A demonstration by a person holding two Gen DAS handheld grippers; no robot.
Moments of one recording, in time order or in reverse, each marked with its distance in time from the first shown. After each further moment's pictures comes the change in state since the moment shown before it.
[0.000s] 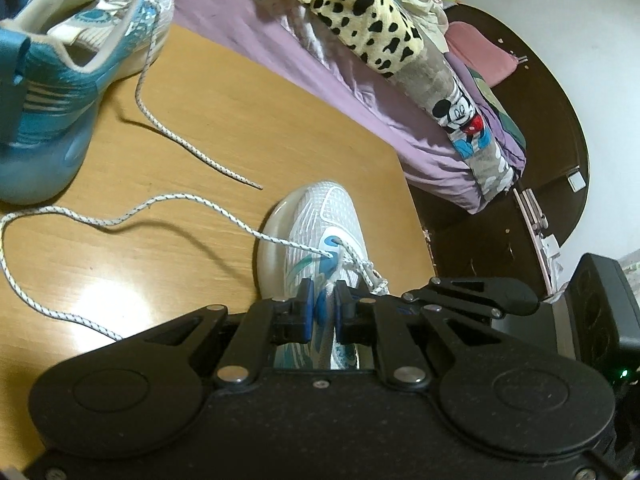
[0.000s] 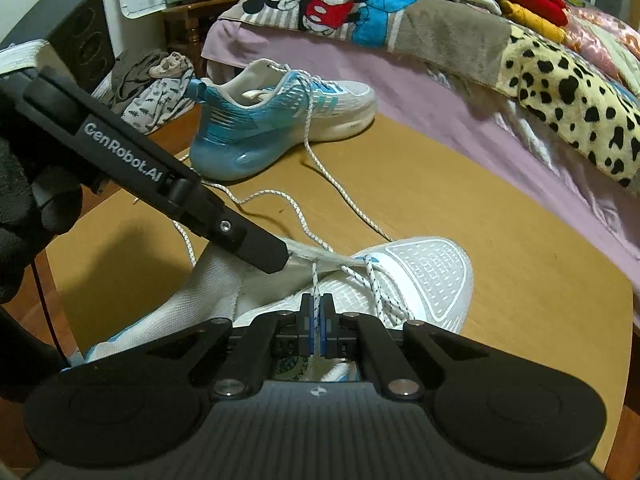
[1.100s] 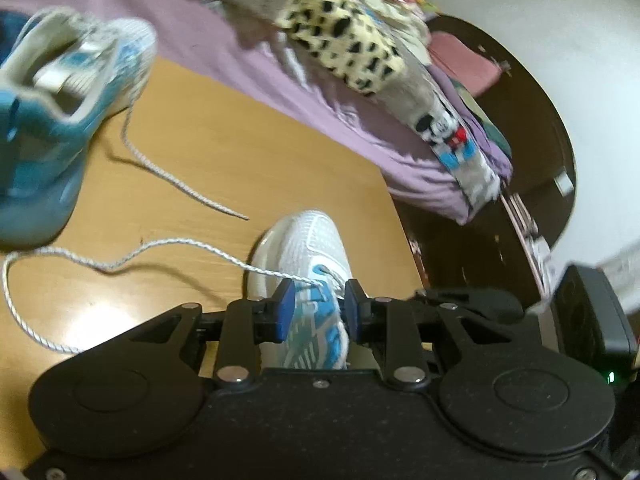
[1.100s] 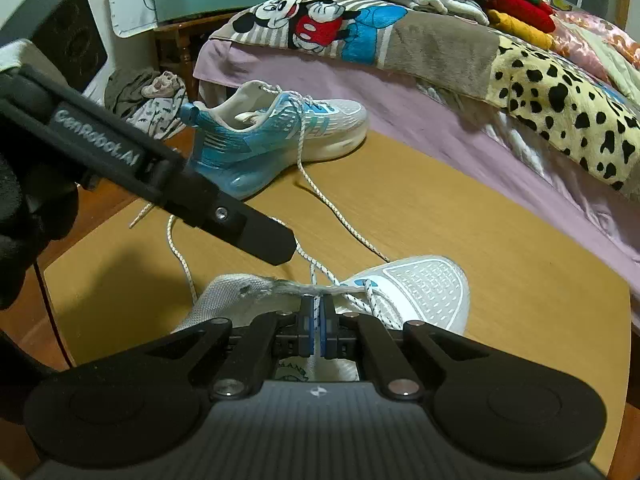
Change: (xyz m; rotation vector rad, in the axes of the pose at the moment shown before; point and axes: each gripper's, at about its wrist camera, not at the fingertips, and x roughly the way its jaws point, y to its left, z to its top) left arm -0.007 0.003 0.012 -0.026 -0.061 -0.038; right arm -0.003 0.000 0.005 0.026 -0.054 -0.016
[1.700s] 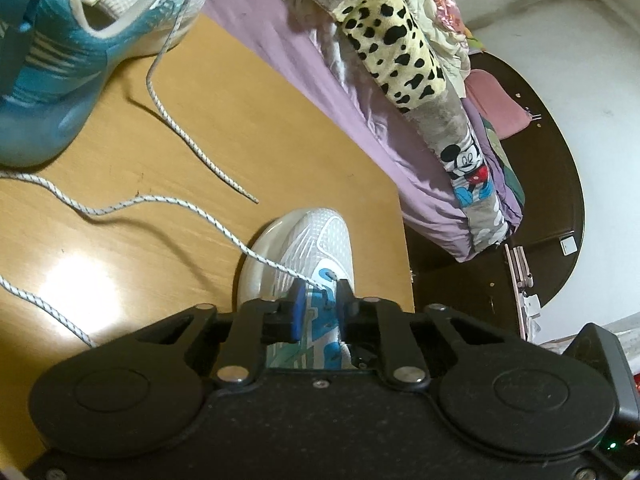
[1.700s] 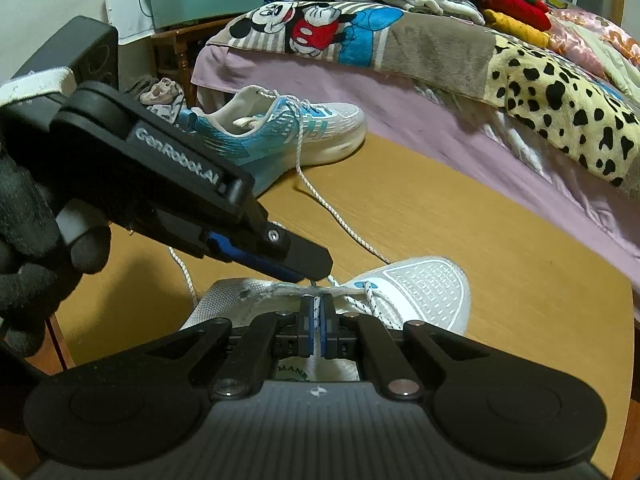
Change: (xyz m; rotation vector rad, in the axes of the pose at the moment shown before) left arm 0.020 0.006 -0.006 -0.179 -0.014 0.000; right arm 0.000 -0.002 -0.001 0.017 -0.015 0.005
